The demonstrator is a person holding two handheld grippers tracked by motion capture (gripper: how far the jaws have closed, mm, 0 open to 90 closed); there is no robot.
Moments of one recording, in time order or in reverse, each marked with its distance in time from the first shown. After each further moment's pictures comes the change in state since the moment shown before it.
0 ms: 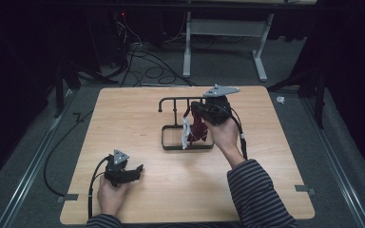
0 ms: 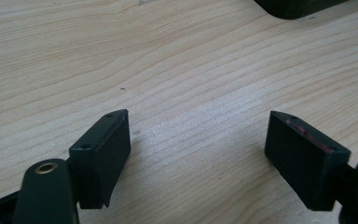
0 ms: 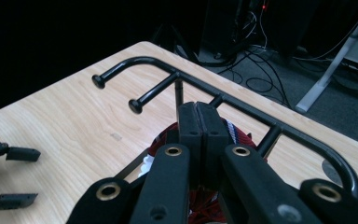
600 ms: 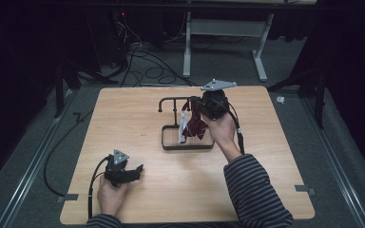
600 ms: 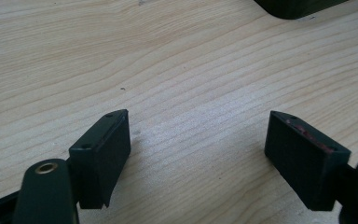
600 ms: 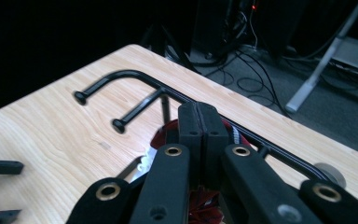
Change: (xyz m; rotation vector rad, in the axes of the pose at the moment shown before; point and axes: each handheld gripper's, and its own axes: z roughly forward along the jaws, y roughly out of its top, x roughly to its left) left arm 0.000 0.000 0.000 -0.002 0.001 0.000; right arm -0.003 0.012 0.009 0.007 -0.039 0.002
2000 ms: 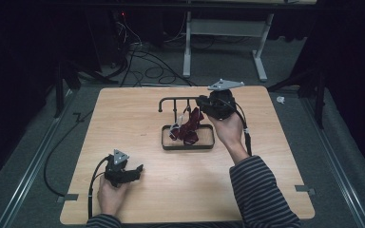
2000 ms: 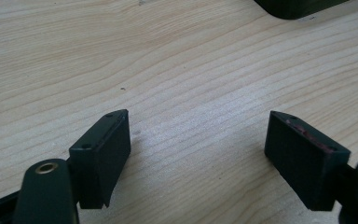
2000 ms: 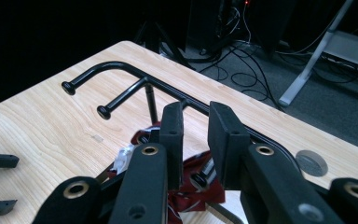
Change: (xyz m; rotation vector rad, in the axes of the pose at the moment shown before) left arm 0.000 0.000 0.000 0.000 0.000 -0.001; right arm -0.012 -0.005 -0.016 0.012 -0.019 0.024
